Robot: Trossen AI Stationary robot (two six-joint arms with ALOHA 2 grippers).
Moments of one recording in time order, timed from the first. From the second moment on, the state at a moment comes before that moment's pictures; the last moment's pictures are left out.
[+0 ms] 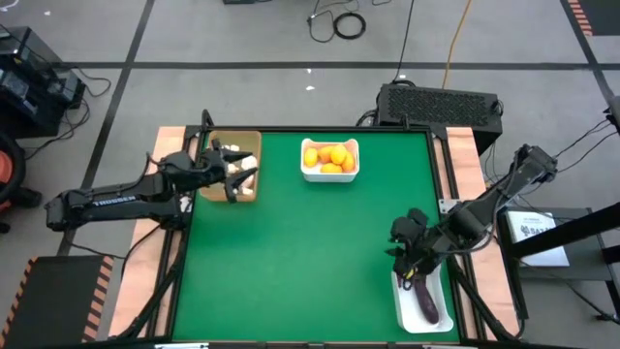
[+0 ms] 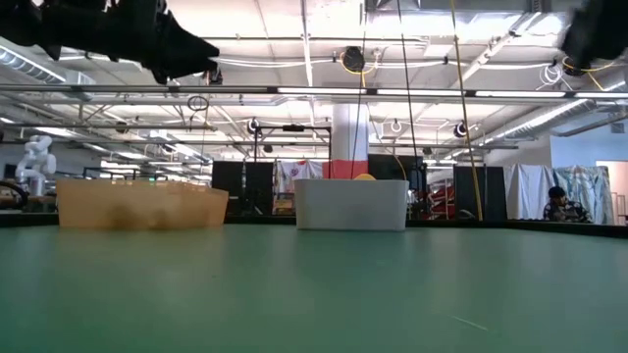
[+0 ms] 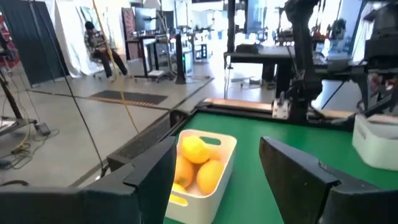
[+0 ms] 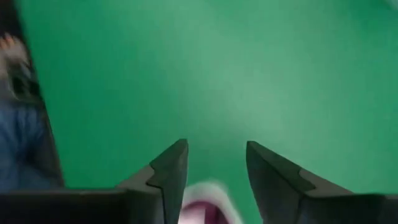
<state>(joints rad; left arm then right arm) 0.31 0.62 0.38 0.22 -0.02 0.04 0.65 1.18 1.00 -0.97 0.29 1.10</state>
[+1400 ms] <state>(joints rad) 0.26 0.12 0.01 0.24 -0.07 -0.15 -0.10 0.60 0.01 0.48 0.10 0.15</state>
